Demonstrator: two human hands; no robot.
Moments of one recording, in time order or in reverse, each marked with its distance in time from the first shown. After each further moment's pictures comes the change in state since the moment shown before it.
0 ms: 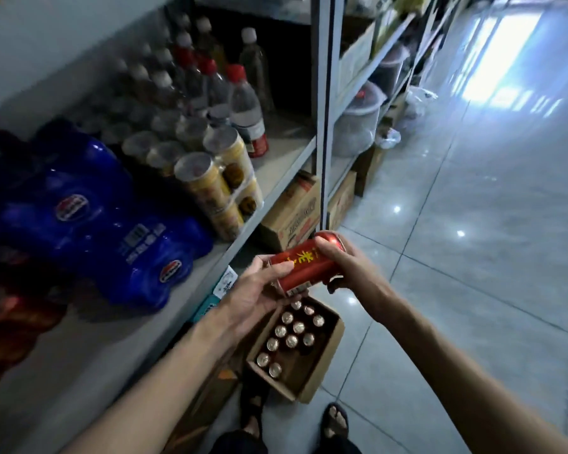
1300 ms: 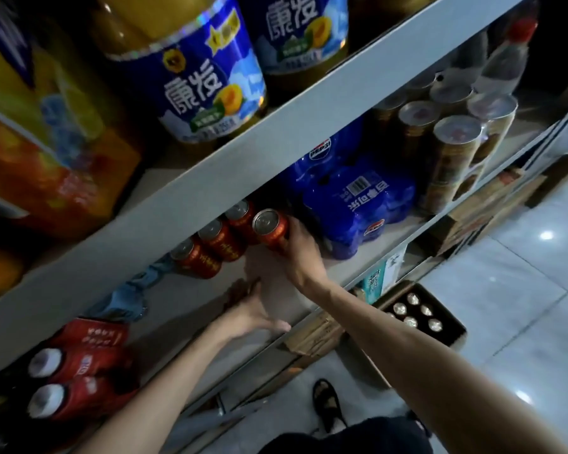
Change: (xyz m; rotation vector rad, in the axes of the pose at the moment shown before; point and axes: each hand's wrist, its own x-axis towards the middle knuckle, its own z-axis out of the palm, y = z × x) left_hand -0.221 -0.020 -0.262 0.841 0.410 -0.155; right_hand 0.037 0.039 0.397 -0.528 -0.215 -0.398
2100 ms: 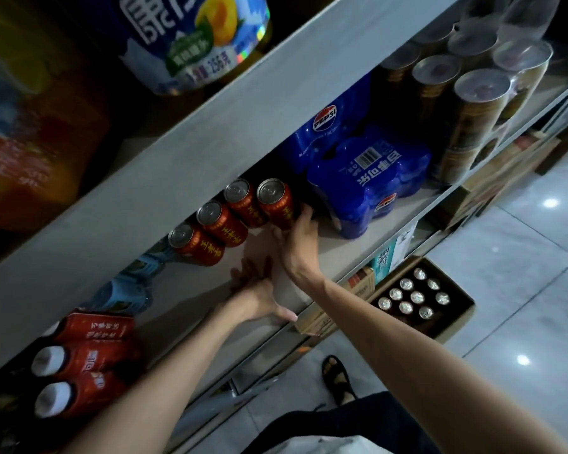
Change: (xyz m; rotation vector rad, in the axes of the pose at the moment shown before) left_hand 0.028 -0.011 -0.004 0.582 -0.007 -0.211; right_hand 0.001 0.008 0.044 0.167 0.227 0.147
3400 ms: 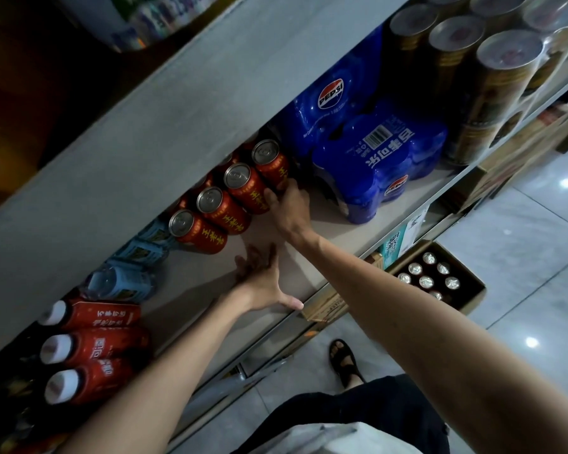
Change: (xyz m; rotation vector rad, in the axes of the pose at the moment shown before) left_hand 0.002 -0.001 -0.001 0.086 0.019 0.013; right_hand 0.048 -0.016 0.018 0.169 -0.155 0.180
